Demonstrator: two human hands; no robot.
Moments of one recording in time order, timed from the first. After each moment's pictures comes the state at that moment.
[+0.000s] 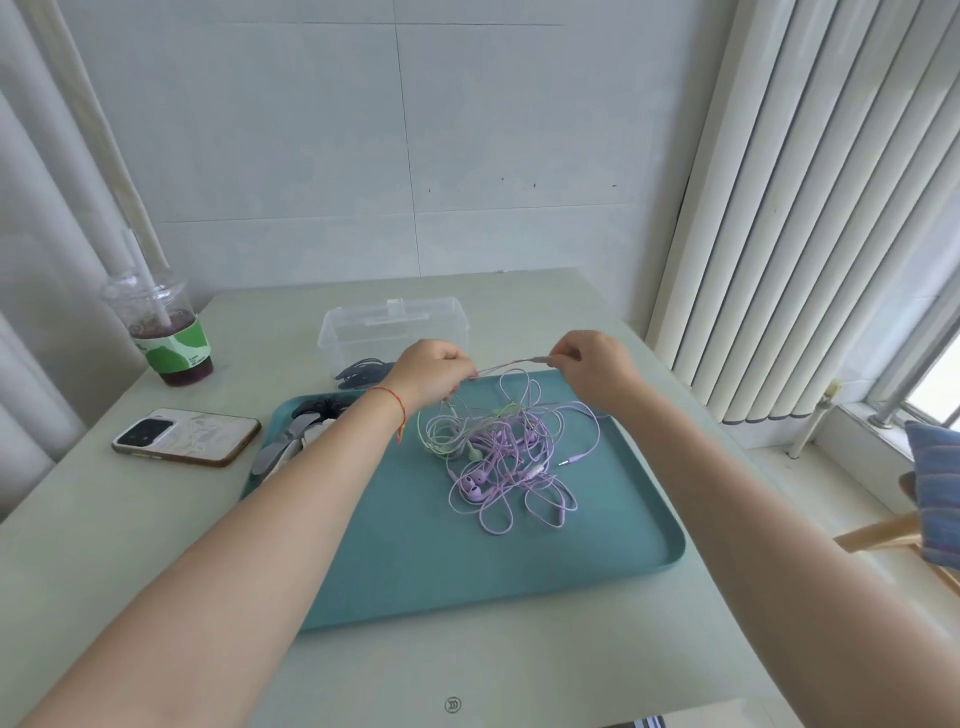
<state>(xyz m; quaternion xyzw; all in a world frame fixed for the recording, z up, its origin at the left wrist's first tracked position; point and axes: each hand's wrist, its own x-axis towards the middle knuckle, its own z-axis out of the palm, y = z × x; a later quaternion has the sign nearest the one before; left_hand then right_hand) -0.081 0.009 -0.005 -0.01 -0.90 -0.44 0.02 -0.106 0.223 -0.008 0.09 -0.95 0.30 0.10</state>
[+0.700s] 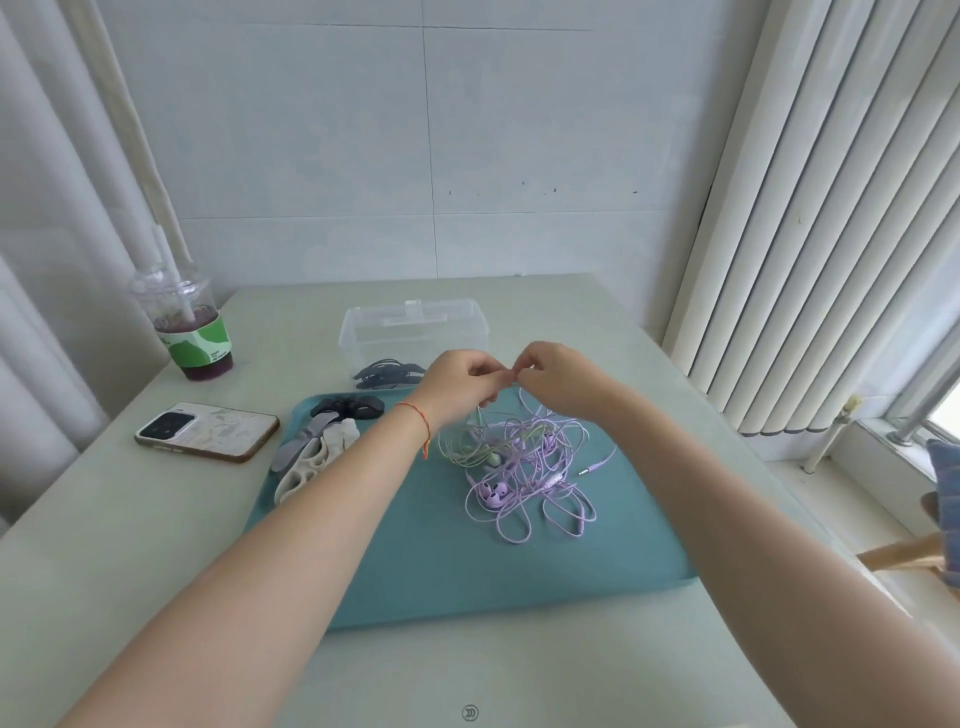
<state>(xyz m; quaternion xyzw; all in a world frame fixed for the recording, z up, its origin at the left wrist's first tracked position) -0.073 0.014 -0.016 -0.07 -0.85 -0.52 0.03 -0.086 0.169 0.012 0.16 -0.95 0.28 -0.02</state>
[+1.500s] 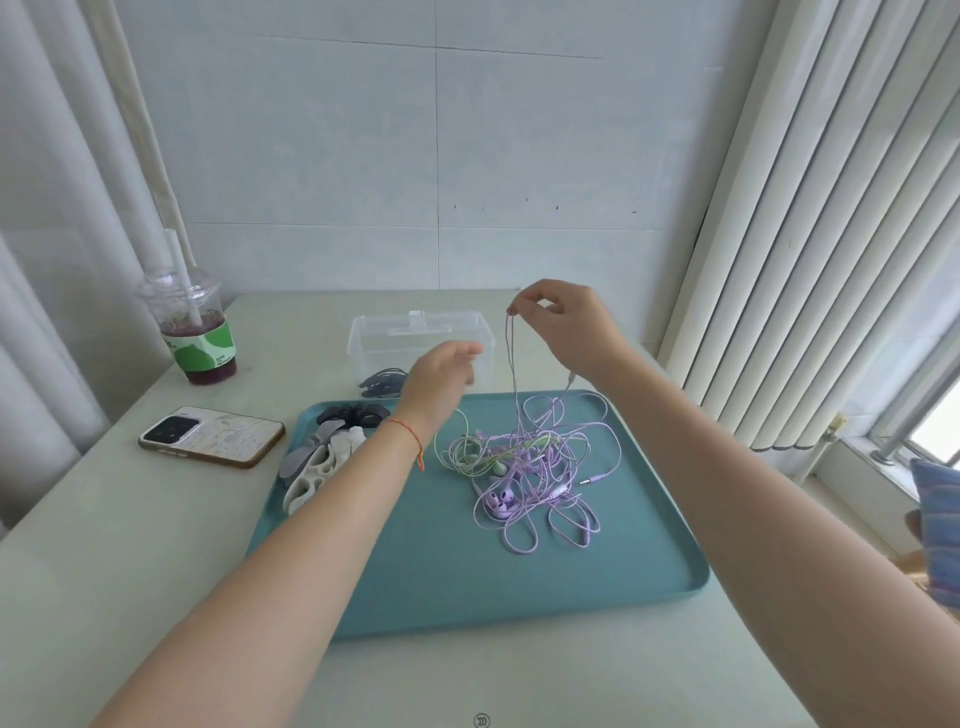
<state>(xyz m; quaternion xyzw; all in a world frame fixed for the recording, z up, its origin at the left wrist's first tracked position) -0.067 -0.004 -0.011 0.00 -0.78 -0.61 0.12 -0.080 0.159 0.065 0.16 -0.87 0.45 0.13</state>
